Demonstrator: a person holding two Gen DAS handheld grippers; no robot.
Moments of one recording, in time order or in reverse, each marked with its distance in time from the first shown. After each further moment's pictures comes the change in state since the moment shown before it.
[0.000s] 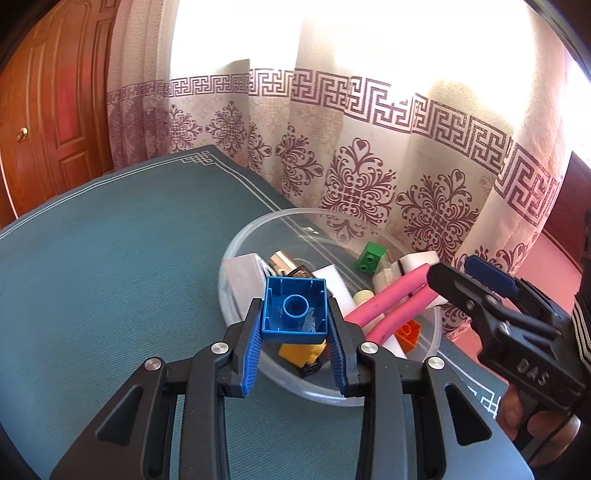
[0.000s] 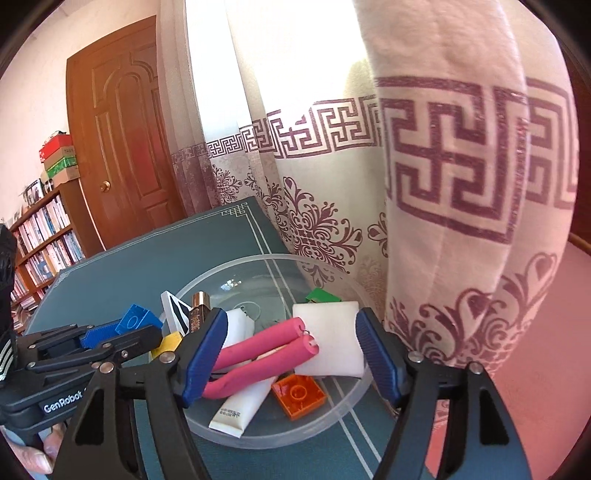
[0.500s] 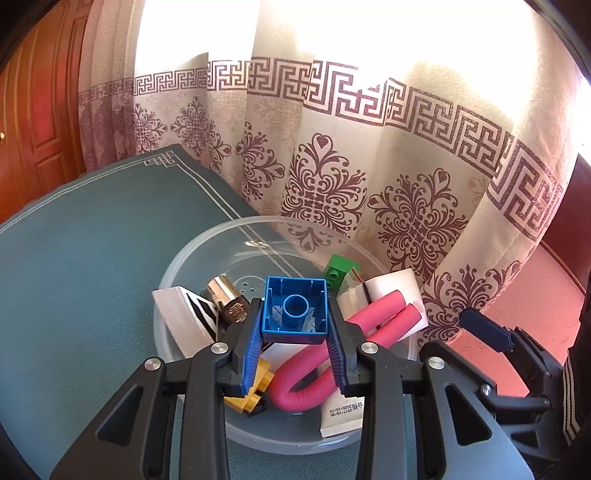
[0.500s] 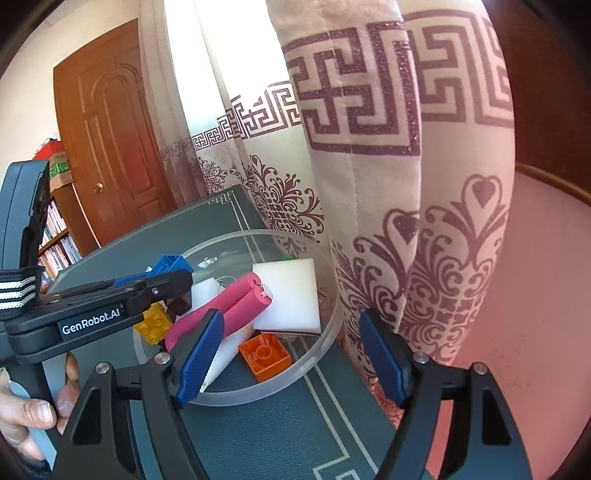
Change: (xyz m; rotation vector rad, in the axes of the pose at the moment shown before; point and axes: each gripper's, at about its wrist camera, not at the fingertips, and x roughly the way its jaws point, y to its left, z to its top) left arm 0.034 -0.029 0.021 0.014 0.036 -0.071; right arm -0.011 -0.026 -0.020 0.051 0.043 0.005
